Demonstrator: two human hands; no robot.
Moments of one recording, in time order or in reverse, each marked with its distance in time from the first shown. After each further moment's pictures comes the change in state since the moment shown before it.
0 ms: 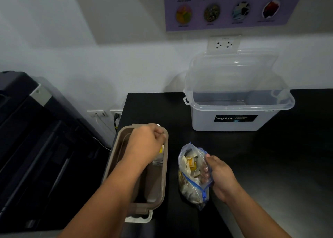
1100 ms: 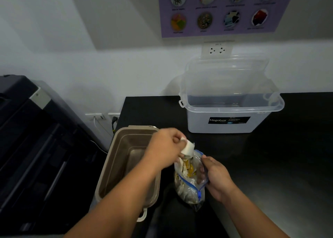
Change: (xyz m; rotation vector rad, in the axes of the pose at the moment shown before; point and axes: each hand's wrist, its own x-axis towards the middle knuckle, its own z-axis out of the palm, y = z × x) left_hand -0.014 0.042 0.036 -0.374 -0.227 0.004; right_hand -0.001 0.000 -0.004 0.020 0.023 0.001
